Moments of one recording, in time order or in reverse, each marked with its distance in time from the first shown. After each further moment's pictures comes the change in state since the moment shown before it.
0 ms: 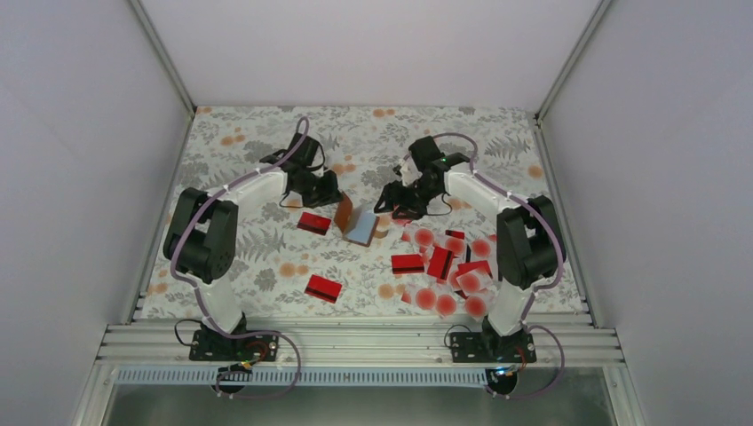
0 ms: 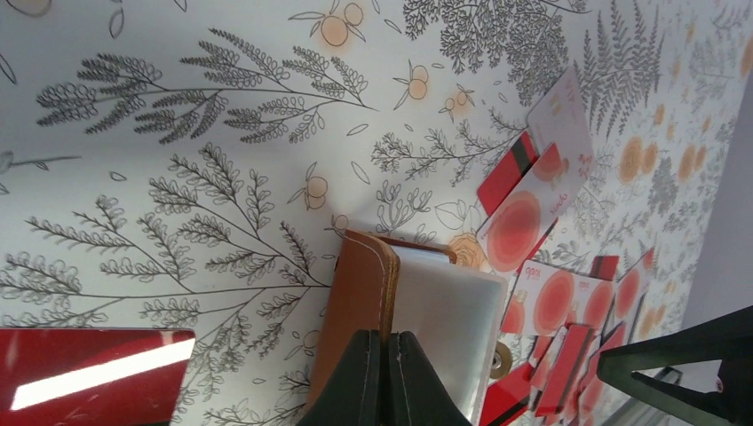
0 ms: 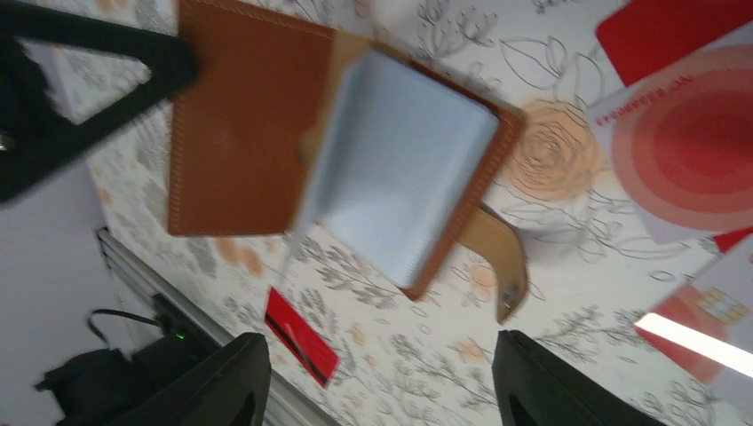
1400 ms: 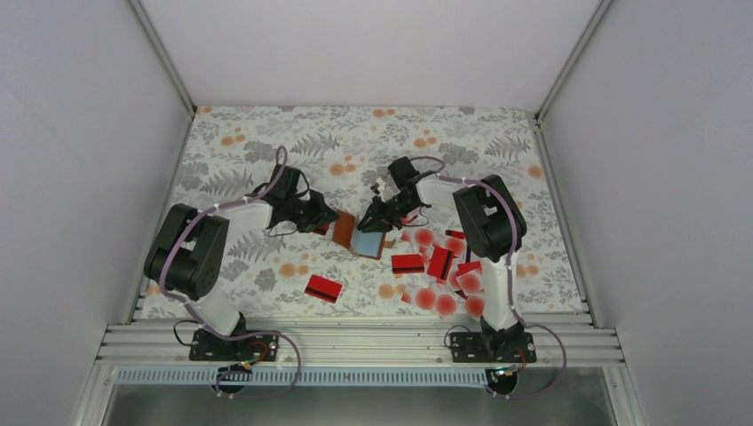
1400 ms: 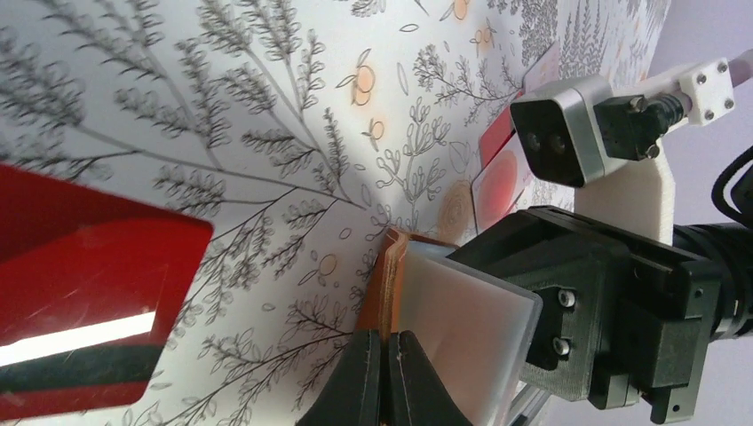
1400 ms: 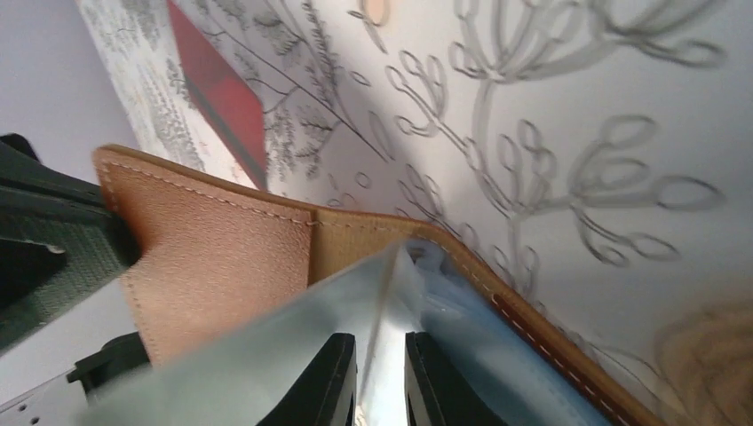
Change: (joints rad) left arm 0.047 -0.119 -0.402 0.417 0.183 -0.240; right arm 0.060 0.296 -0.024 0.310 -0.244 0.082
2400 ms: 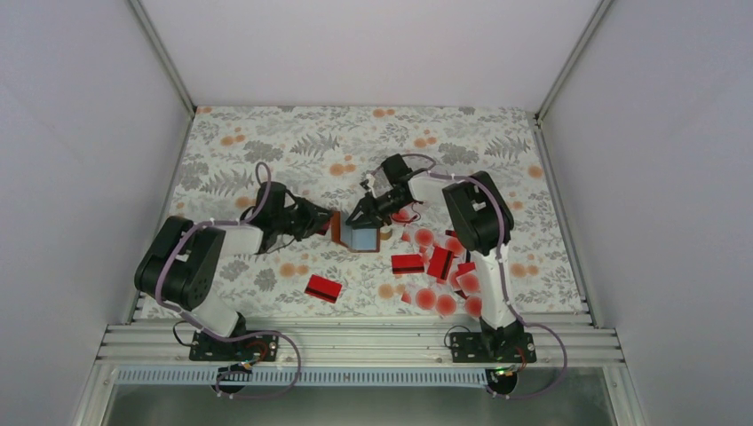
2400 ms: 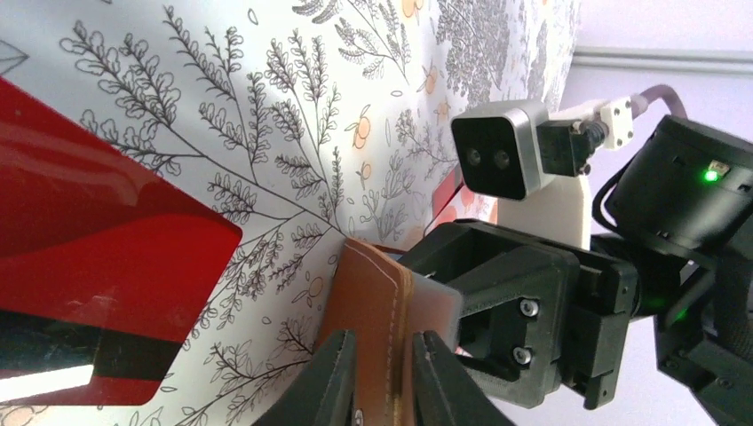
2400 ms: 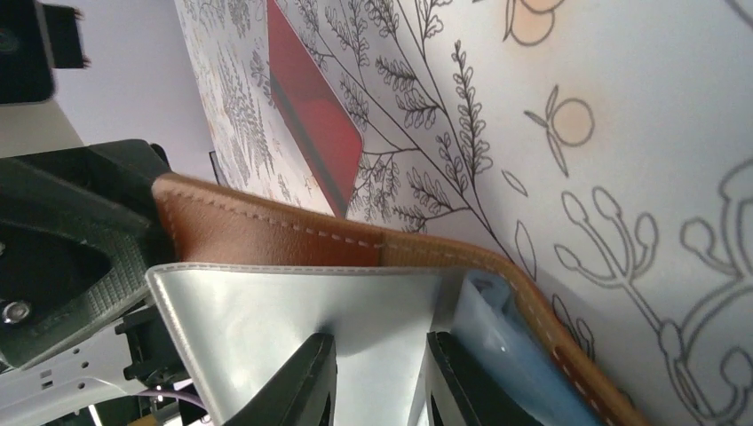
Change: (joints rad) left arm 0.035 -0.096 -0.315 0.511 -0.031 -0.307; right arm 0.011 0.116 0.112 0.043 -0.174 -0.070
